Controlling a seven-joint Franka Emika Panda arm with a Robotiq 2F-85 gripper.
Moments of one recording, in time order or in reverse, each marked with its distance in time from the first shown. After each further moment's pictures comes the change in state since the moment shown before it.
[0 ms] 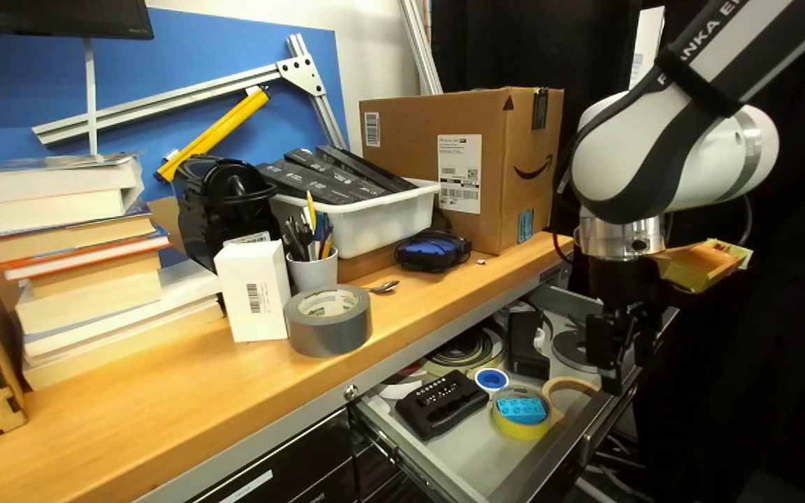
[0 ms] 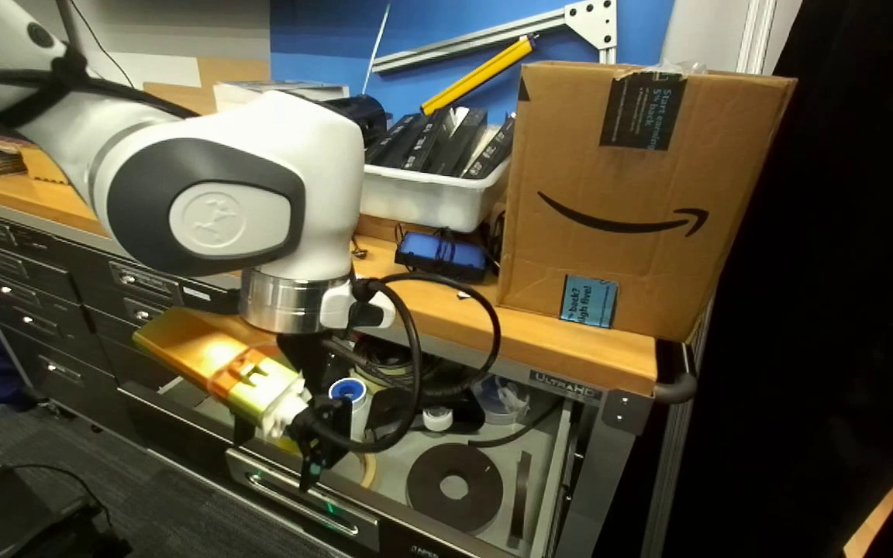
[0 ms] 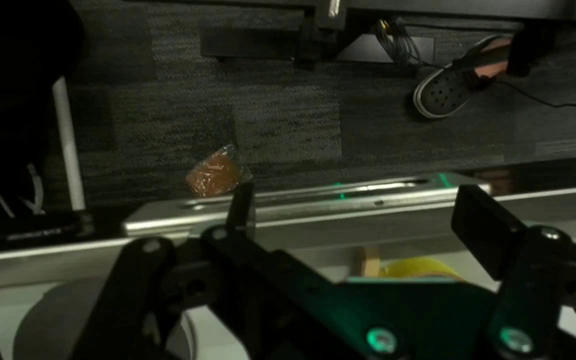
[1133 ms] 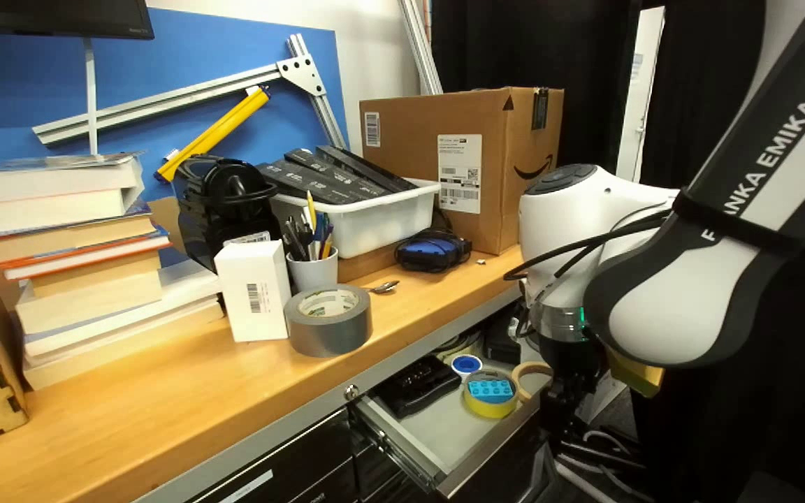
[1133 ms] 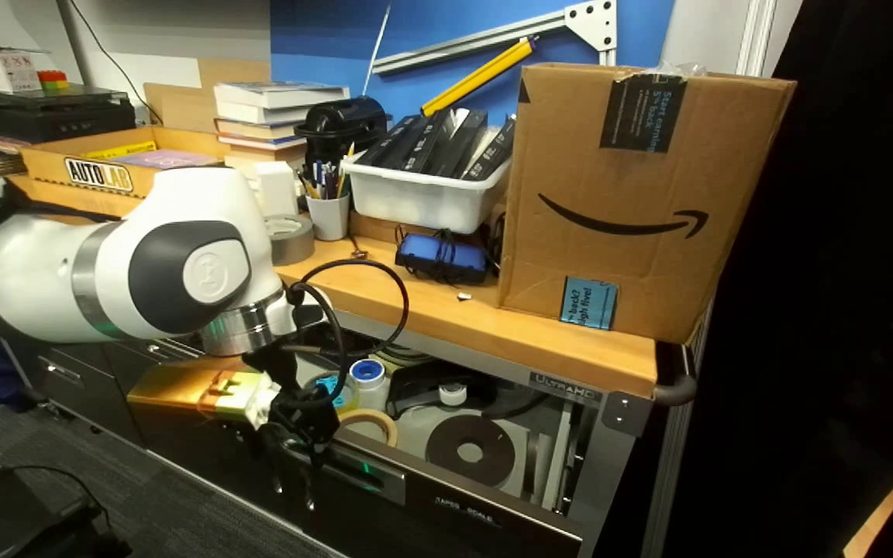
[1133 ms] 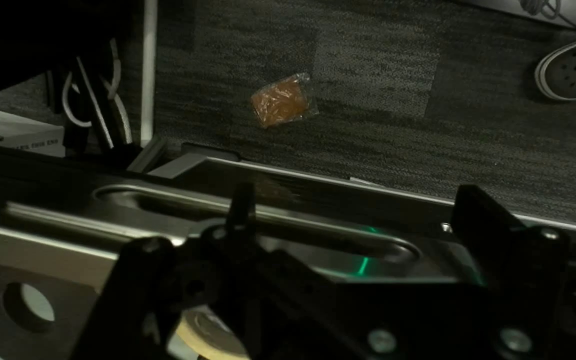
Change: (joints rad) arm 0.048 0.163 0.136 -0.094 -0.485 0.431 0.436
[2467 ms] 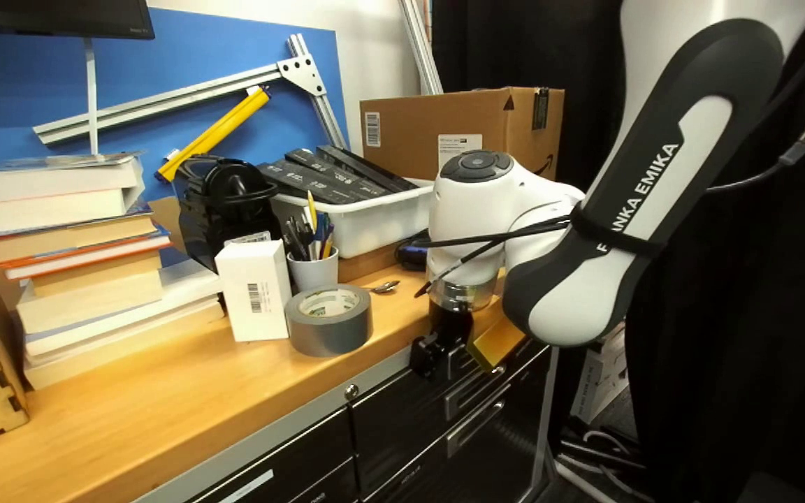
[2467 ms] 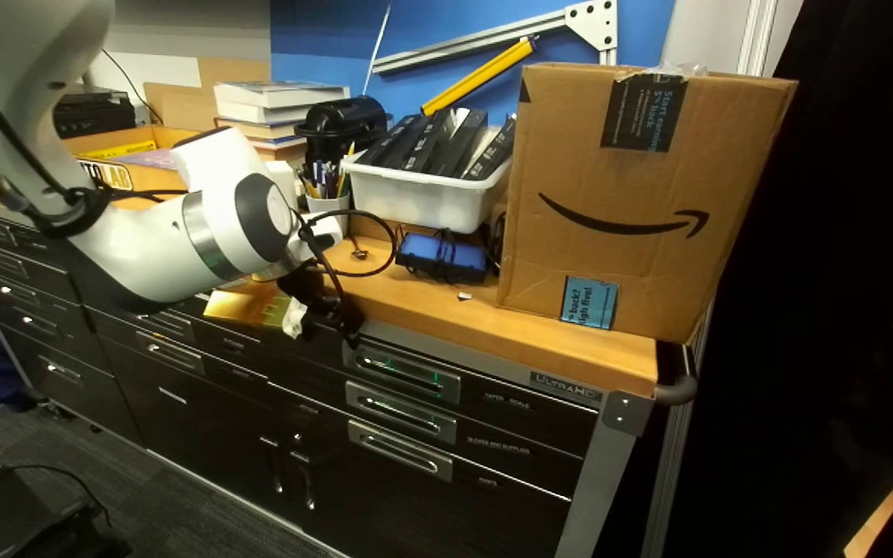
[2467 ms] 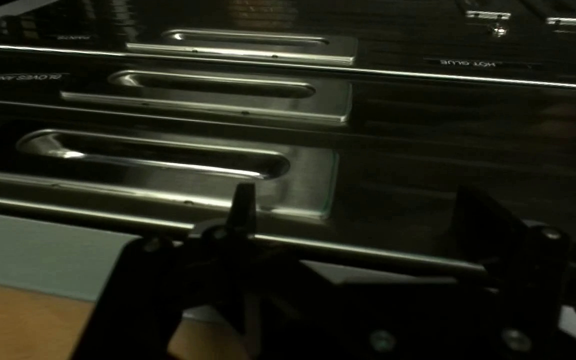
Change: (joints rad) arm 0.088 0.204 0.035 0.296 -0.259 0.238 0.497
